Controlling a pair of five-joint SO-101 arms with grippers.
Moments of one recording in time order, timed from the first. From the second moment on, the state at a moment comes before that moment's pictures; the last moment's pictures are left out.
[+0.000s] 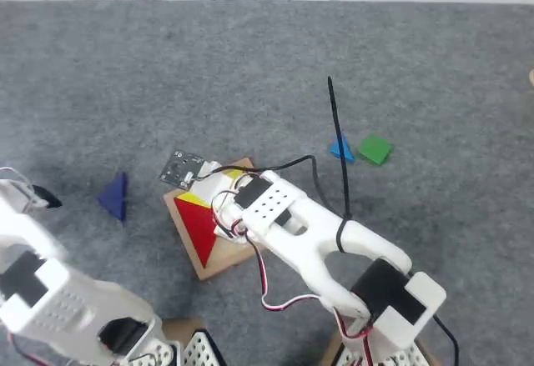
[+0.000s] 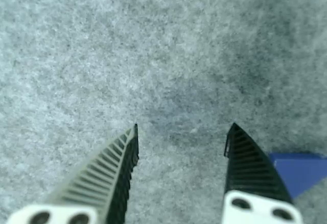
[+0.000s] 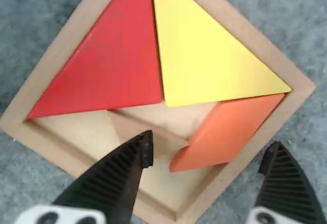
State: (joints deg) left arm -58.7 13.6 15.1 67.6 6.1; right arm -51.4 4.6 28.0 48.4 18.2
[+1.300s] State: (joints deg) left arm -58.7 13.6 16.0 67.6 6.1; right arm -46.2 4.7 30.9 50.5 15.9
